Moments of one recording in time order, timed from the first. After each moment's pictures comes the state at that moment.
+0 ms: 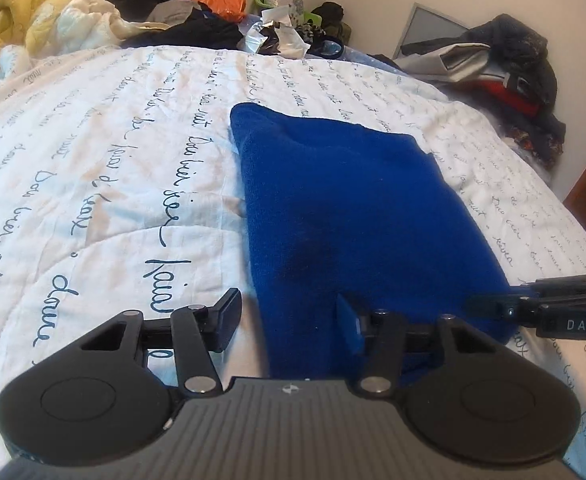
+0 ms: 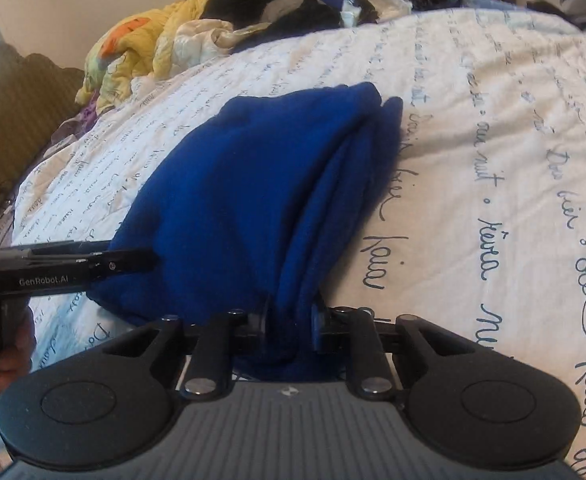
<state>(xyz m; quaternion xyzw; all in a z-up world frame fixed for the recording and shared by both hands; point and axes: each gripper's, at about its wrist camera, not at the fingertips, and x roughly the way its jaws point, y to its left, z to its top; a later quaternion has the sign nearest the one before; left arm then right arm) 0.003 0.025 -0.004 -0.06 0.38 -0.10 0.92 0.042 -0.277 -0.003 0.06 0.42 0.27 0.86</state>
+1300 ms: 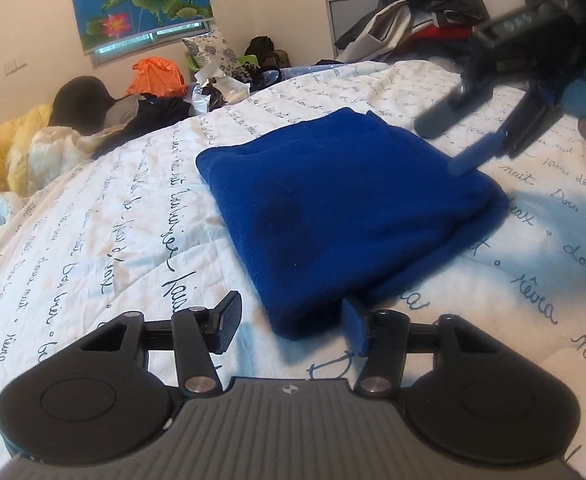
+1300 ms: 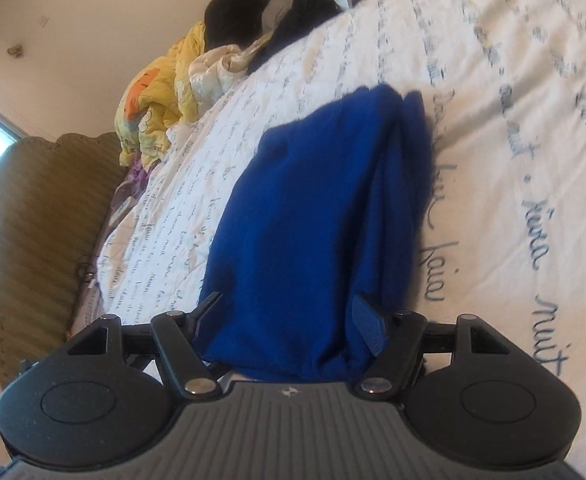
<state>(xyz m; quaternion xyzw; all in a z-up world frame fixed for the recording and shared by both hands) -0.066 0.002 -0.012 0.16 0.29 -0.13 0.94 0.069 -0.299 0.007 0.26 0.47 0.32 0.78</state>
